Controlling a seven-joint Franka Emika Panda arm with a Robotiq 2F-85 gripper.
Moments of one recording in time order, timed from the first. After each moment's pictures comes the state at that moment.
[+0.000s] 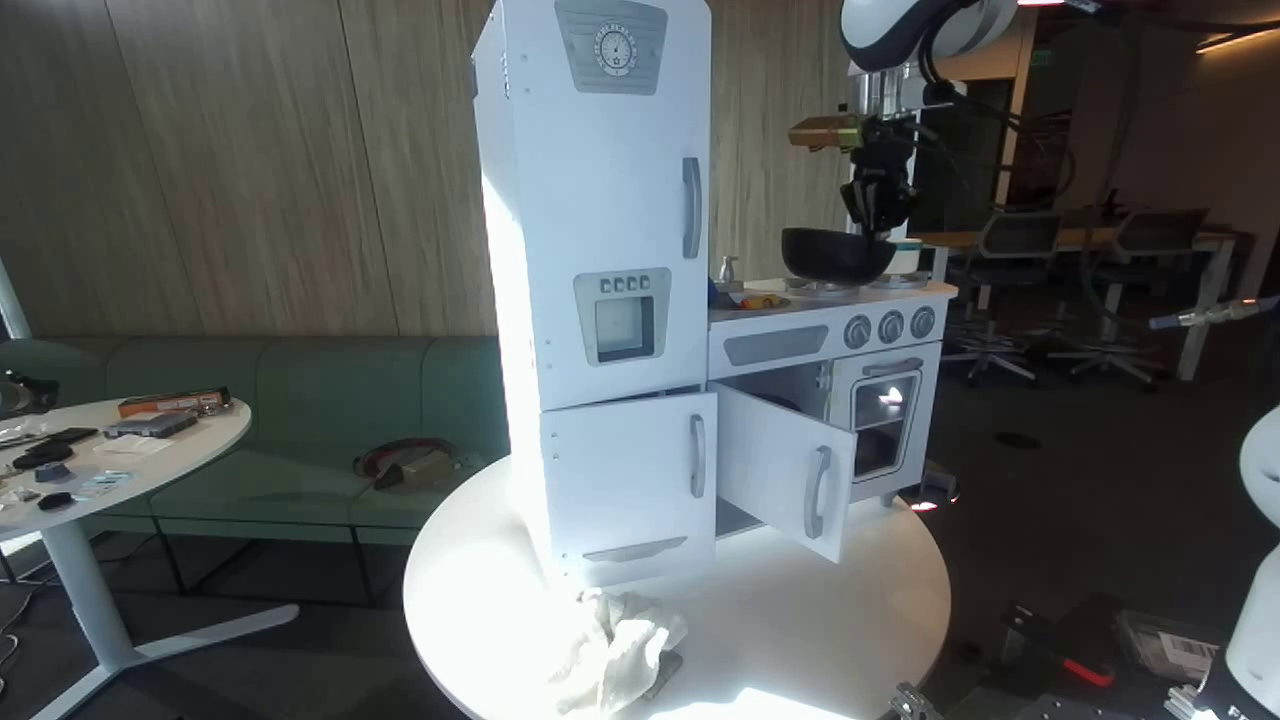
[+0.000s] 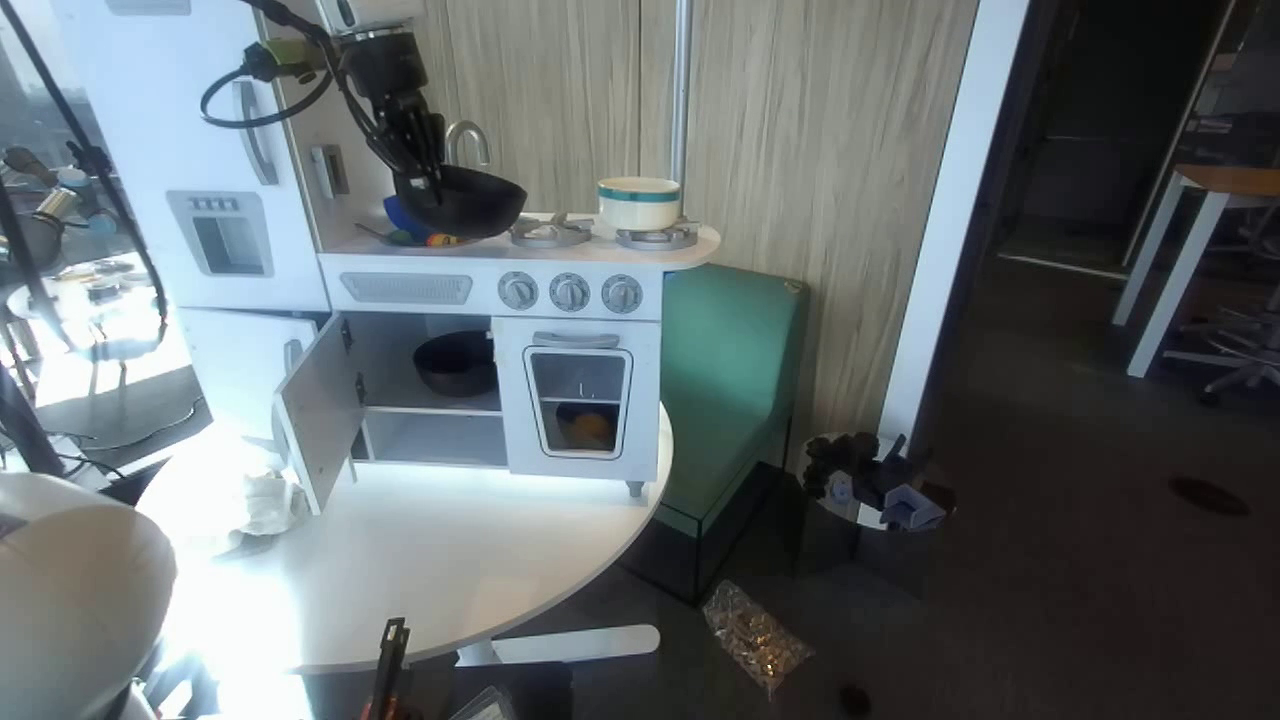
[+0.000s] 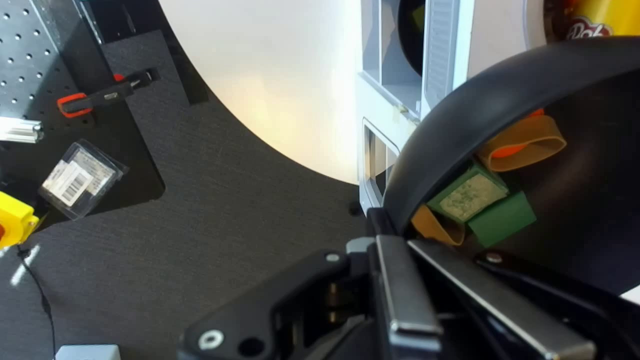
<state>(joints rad) -0.17 -0.29 0.04 -2.04 -0.17 1.87 1.65</state>
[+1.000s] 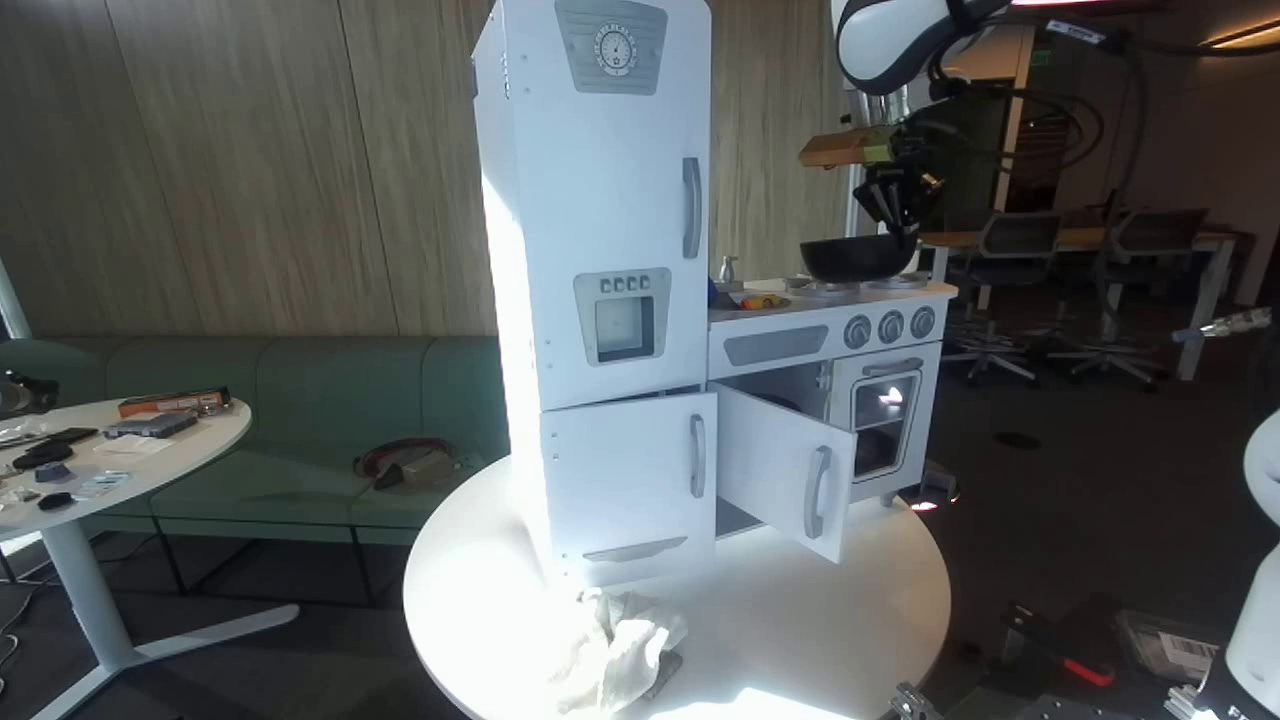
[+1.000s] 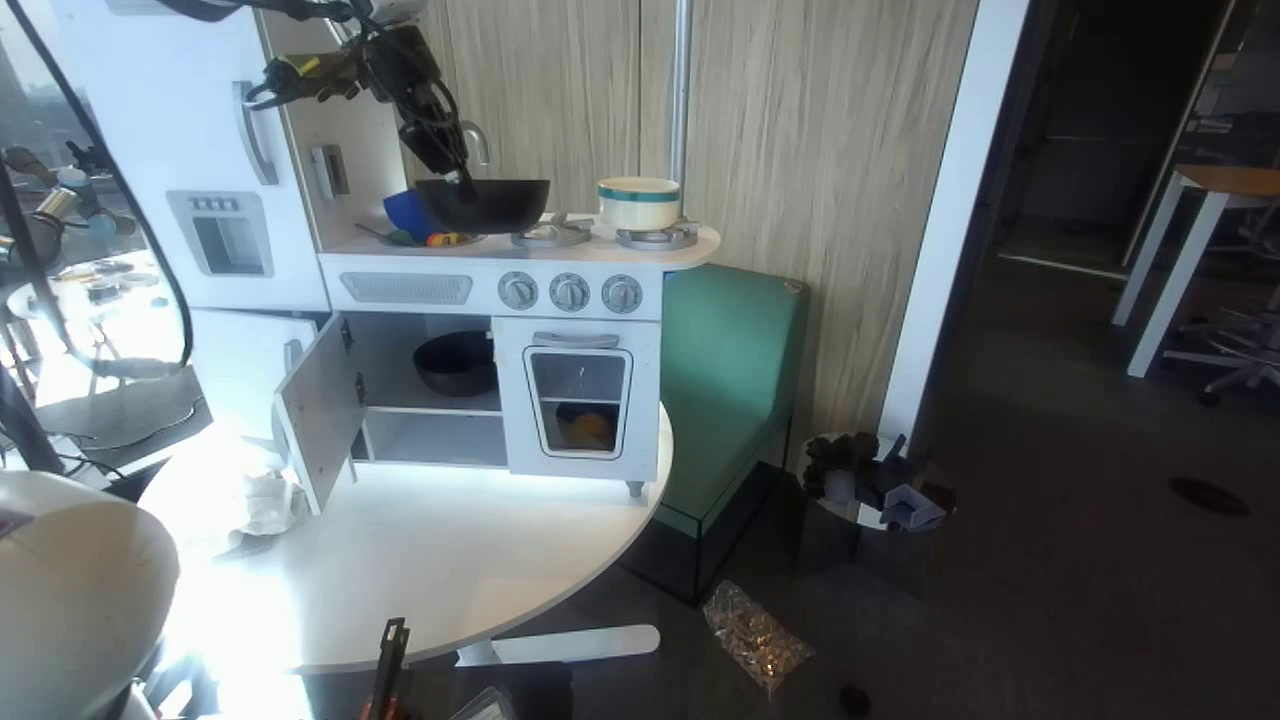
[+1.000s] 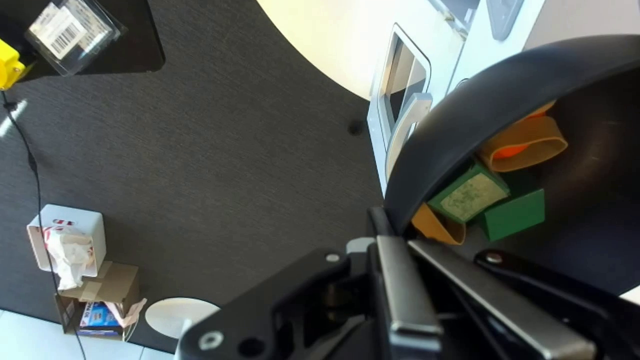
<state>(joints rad) -0.15 -0.27 0.04 -2.03 -0.41 1.82 1.55</state>
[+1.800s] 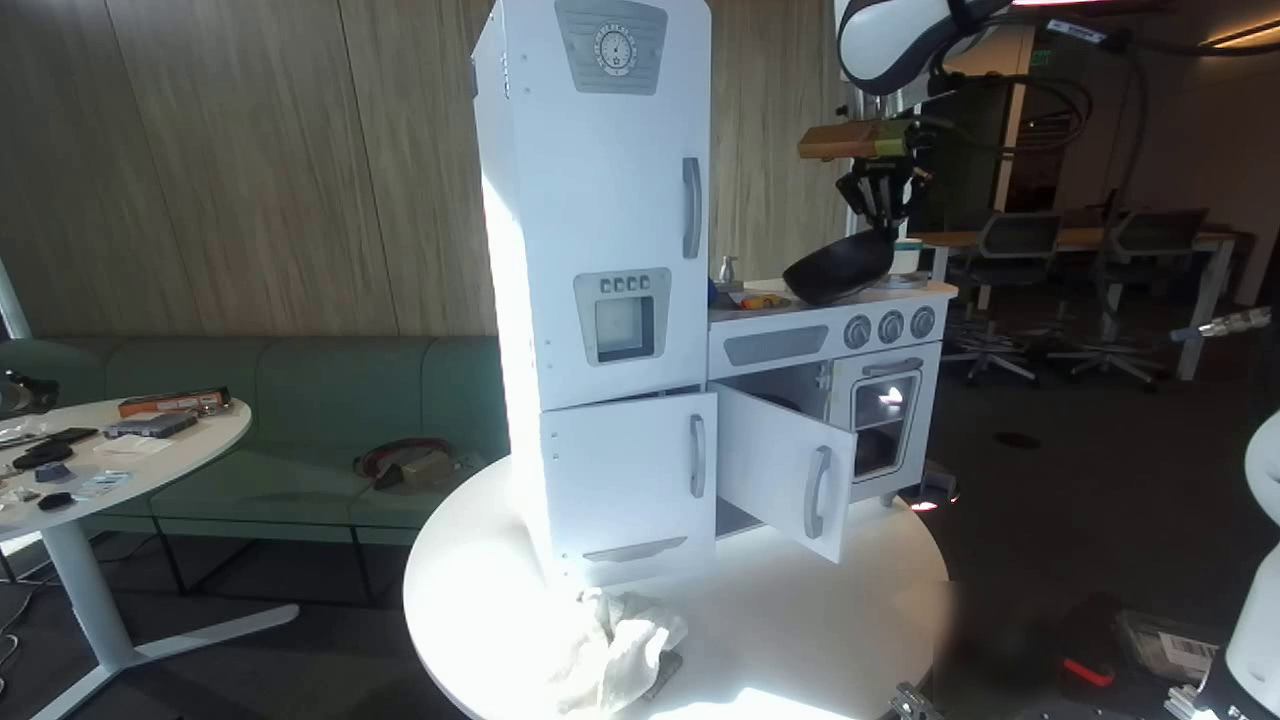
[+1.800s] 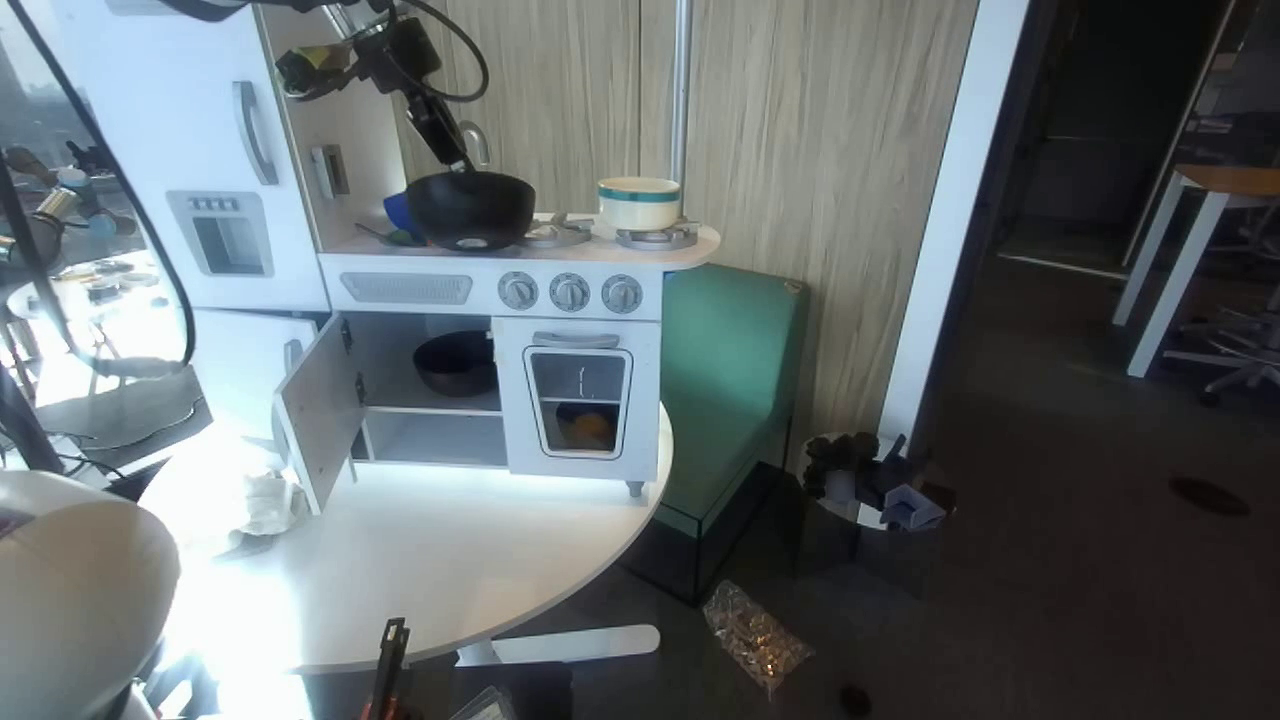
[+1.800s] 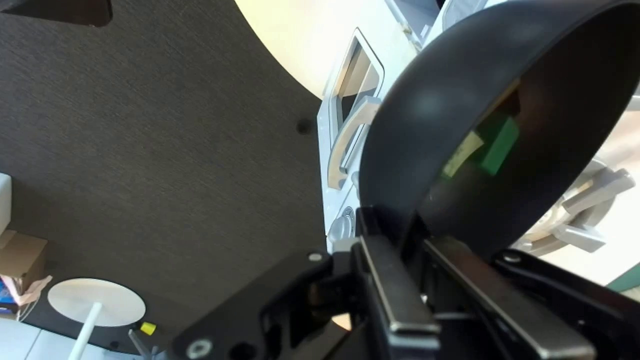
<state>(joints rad) -0.14 -0.28 0.03 -2.04 -0.41 1.93 1.36</state>
